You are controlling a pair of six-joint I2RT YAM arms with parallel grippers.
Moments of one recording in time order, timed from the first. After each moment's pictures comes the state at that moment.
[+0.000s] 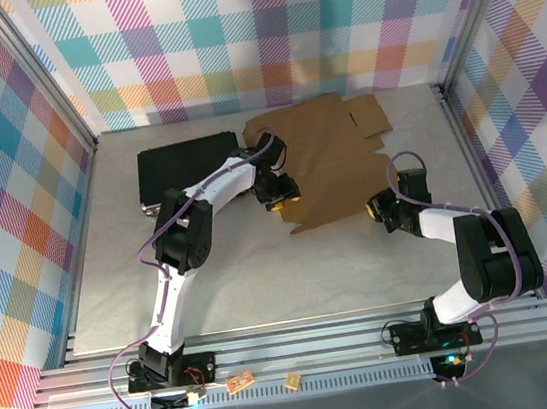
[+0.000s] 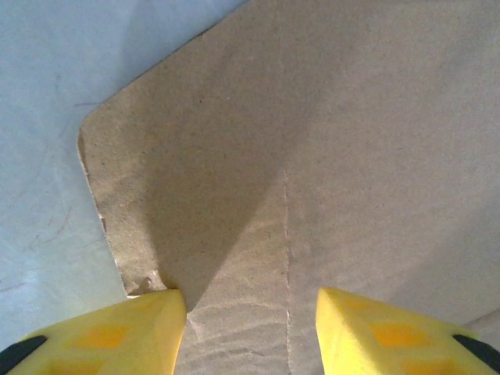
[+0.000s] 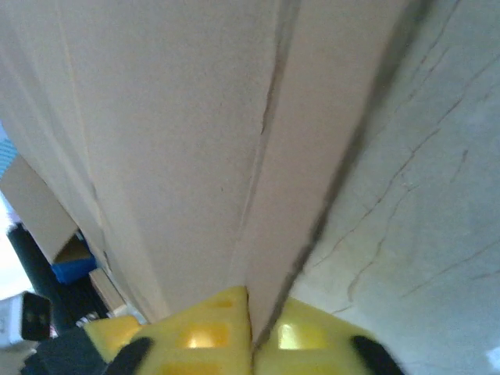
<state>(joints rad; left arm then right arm) -0.57 2.31 1.88 -0.82 0.27 -0.73 0.06 1.49 0.56 0.10 -0.34 1.25</state>
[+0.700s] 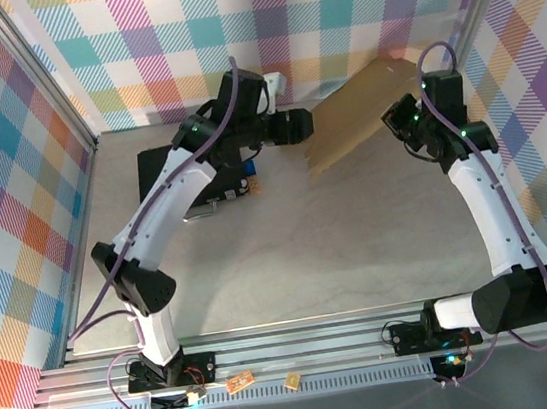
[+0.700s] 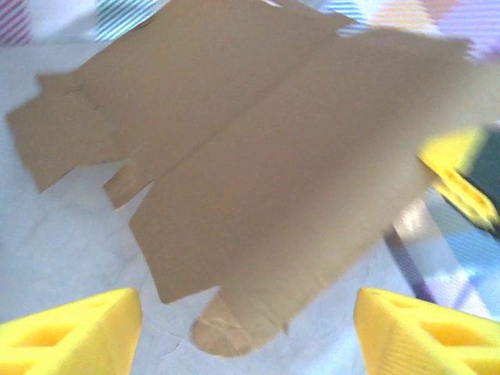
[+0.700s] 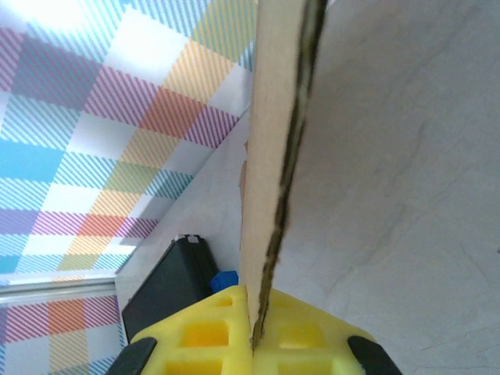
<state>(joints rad) -0.71 1.85 2.17 -0.89 0.17 -0.40 0.10 1.33 1.48 -0.72 -0.14 0.90</state>
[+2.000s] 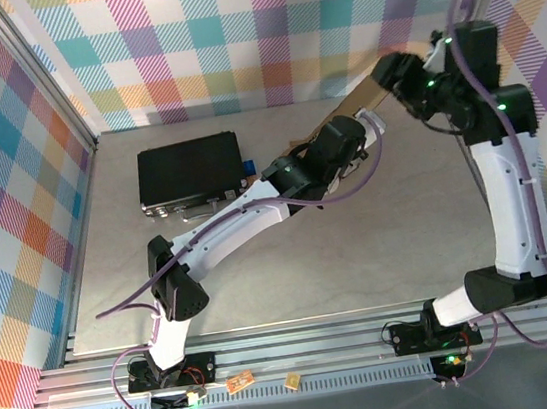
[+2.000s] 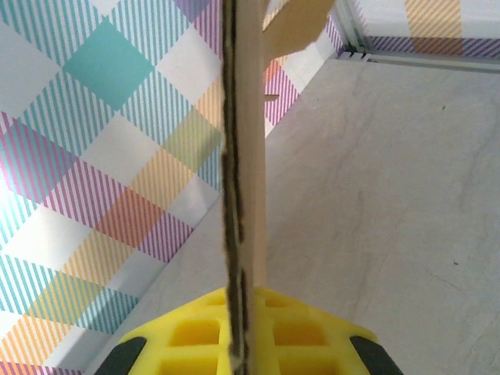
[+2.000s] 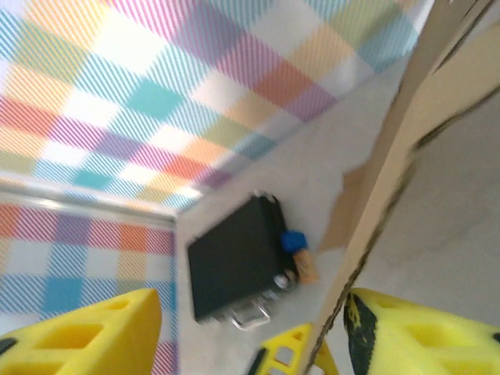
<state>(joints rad) -1.05 2.01 2.13 -0.55 -0.56 0.38 0.09 1.44 2.07 -1.07 -0.28 0.80</state>
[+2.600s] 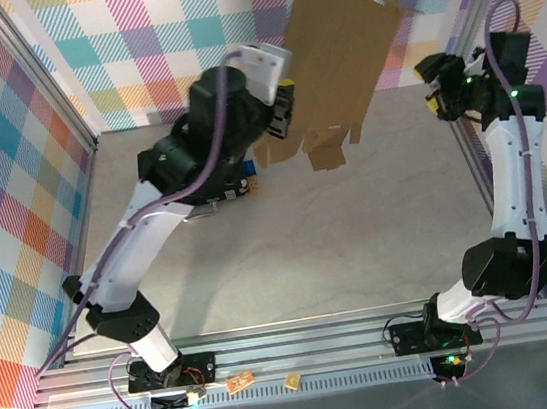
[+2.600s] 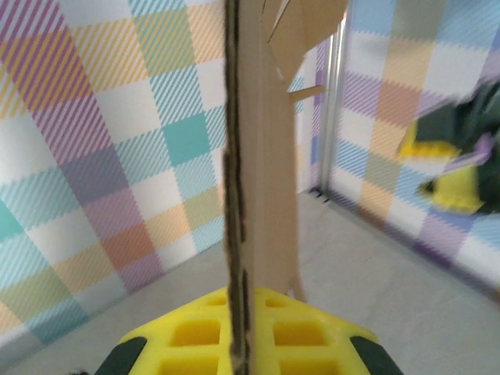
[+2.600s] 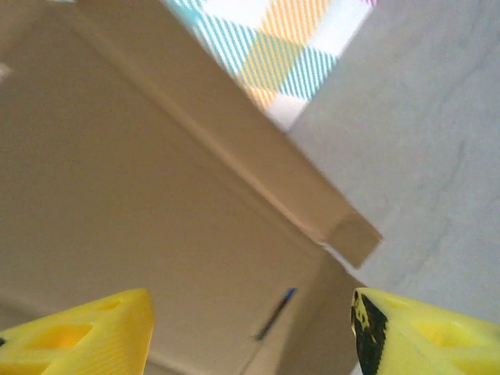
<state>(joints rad) -0.85 1.68 2.26 -0.75 -0.24 -0.02 -0.23 1.50 1.75 -0.86 -0.55 0.92</state>
